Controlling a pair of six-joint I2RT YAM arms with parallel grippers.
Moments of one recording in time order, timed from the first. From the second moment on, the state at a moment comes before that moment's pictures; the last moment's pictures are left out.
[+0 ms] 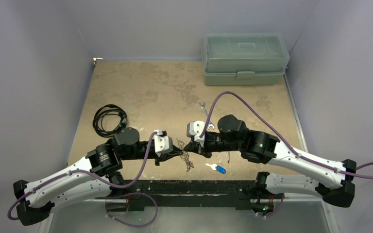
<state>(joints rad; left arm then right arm) -1.05 0.67 0.70 -0.25 0.35 0.14 1.15 1.00 1.01 -0.40 -0.28 -0.20</state>
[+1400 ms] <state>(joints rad) -1.03 0.49 0.67 -0.09 0.38 0.06 1.16 0.76 0.86 -0.05 -0.47 -0.11</state>
